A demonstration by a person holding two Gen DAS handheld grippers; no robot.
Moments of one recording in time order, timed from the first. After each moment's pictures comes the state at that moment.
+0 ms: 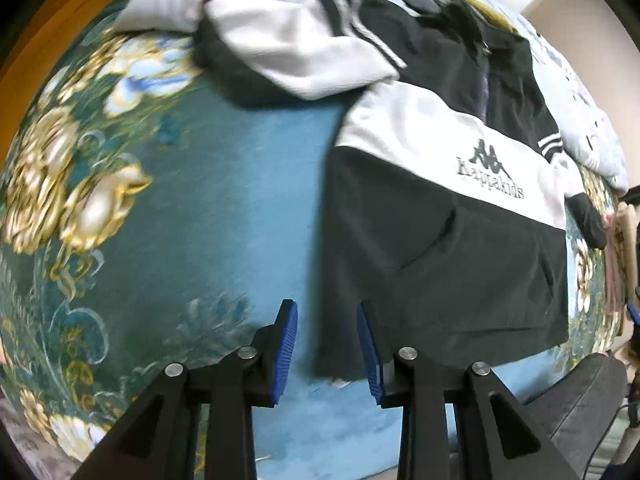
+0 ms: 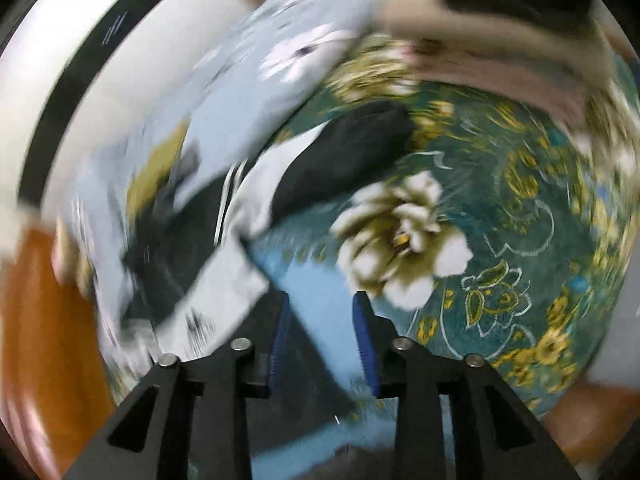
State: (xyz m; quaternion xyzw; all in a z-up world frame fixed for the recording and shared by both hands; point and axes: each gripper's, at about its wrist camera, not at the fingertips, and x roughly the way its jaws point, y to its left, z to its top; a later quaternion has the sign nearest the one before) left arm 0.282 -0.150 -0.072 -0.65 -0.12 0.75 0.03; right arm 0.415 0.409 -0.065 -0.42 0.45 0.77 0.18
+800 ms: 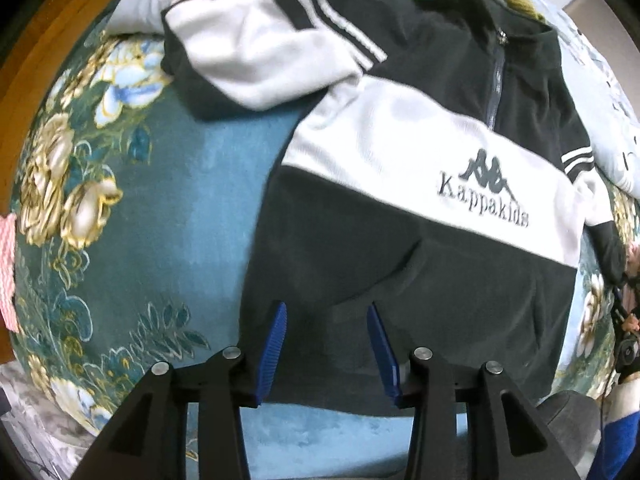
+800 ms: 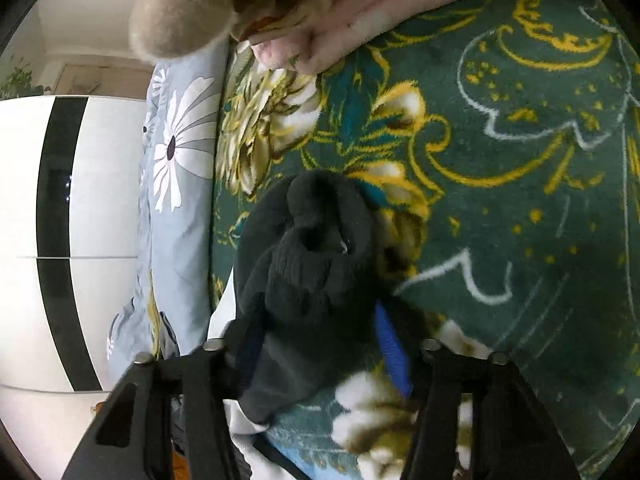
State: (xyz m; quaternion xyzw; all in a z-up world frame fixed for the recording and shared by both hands) left arm 0.232 -0.100 -0.059 -0.68 -0.11 0.72 -0.05; right arm 0.302 0.558 -0.201 -0.32 0.63 0.67 0.24
